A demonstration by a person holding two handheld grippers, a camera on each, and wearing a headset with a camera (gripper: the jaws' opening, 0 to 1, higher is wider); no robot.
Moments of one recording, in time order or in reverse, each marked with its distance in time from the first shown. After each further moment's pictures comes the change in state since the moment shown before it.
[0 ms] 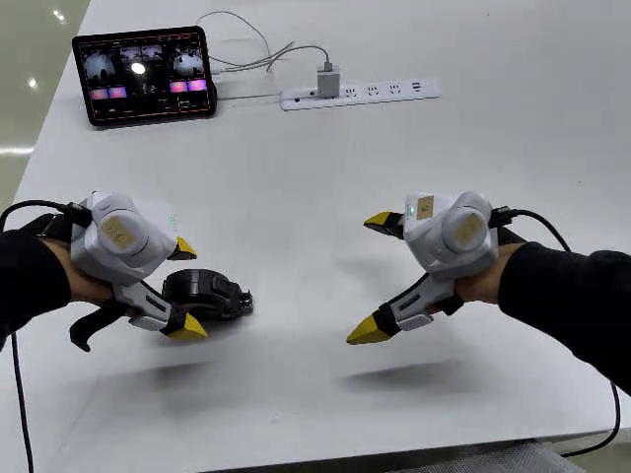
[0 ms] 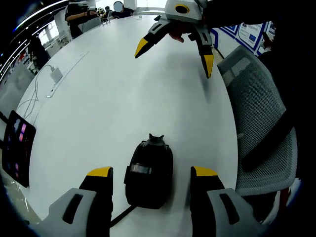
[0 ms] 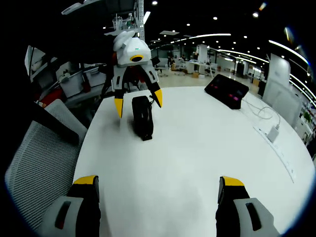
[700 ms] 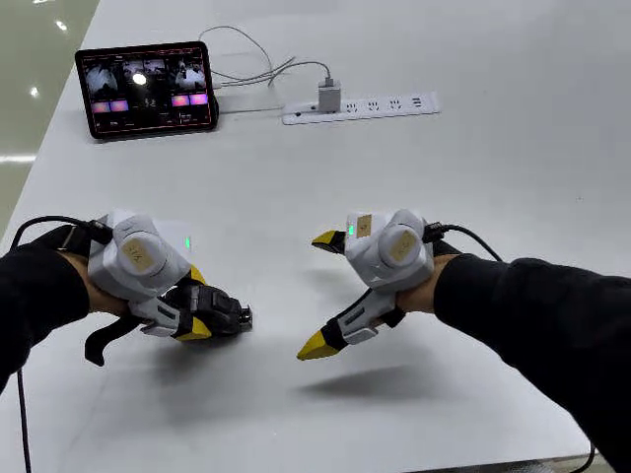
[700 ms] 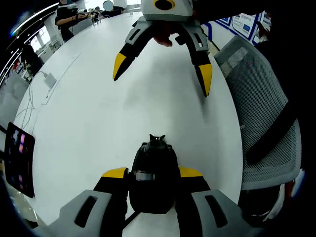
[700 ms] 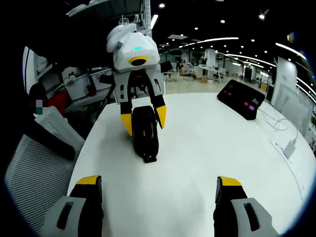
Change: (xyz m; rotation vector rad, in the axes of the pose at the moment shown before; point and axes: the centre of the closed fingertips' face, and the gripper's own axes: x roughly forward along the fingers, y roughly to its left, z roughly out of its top) left arm 0.009 0.003 0.000 0.081 0.038 -0.001; right arm 0.054 0.002 0.038 -0.014 -0.055 0.063
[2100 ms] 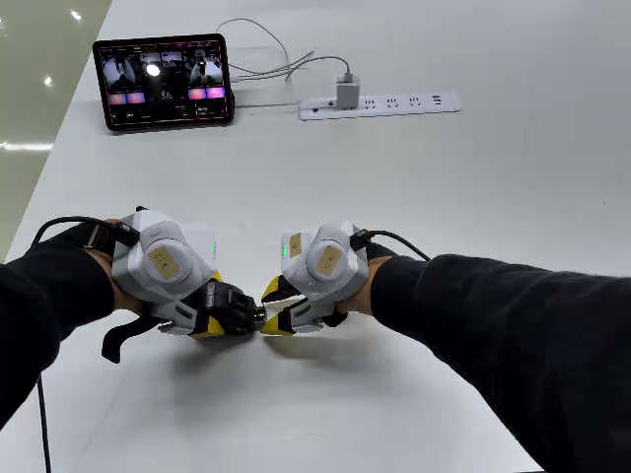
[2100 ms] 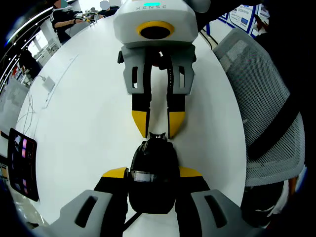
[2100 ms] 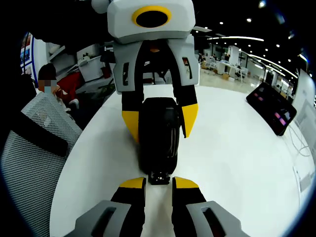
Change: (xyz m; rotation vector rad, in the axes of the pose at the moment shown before) left arm 0.002 0.003 -0.003 0.043 0.025 0.023; right arm 0.070 0.018 0.006 -0.153 0.124 0.120
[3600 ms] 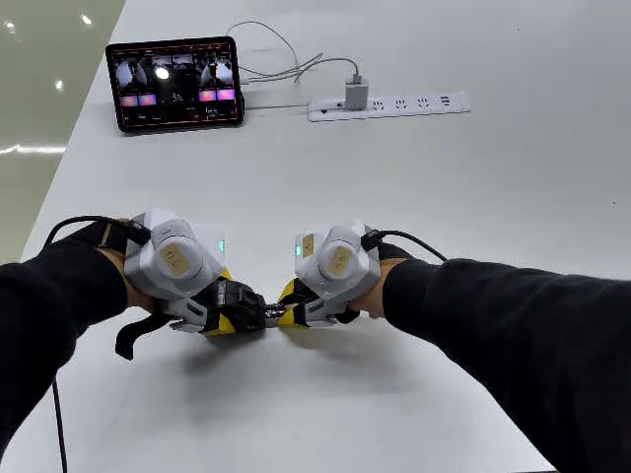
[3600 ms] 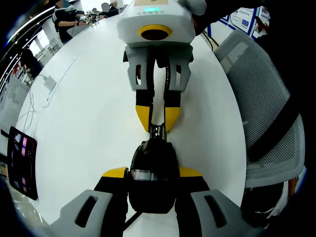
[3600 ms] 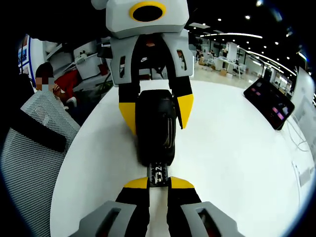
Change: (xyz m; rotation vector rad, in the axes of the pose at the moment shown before) left arm -0.002 0.000 0.001 -0.012 -0.013 0.003; right arm -0.009 -0.001 -0.010 0.023 0.025 -0.008
